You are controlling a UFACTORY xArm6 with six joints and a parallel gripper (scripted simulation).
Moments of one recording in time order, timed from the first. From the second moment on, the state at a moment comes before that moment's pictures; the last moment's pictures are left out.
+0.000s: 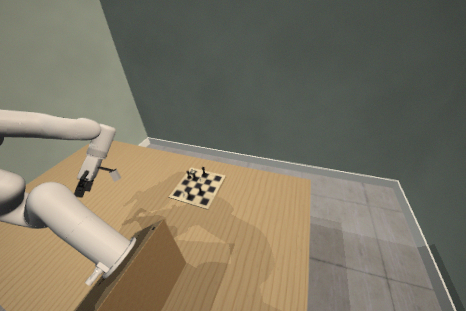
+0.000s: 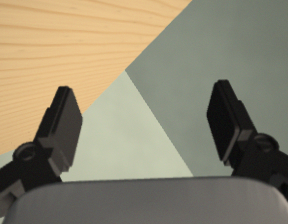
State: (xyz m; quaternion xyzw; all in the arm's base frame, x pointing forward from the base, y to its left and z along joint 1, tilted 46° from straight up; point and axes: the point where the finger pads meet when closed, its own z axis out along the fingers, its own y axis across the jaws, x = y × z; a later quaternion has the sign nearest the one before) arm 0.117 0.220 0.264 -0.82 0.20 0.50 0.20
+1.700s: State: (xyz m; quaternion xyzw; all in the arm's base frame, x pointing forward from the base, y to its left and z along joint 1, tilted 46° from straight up) arm 0.212 0.143 0.189 -0.86 0.43 0.21 -0.19
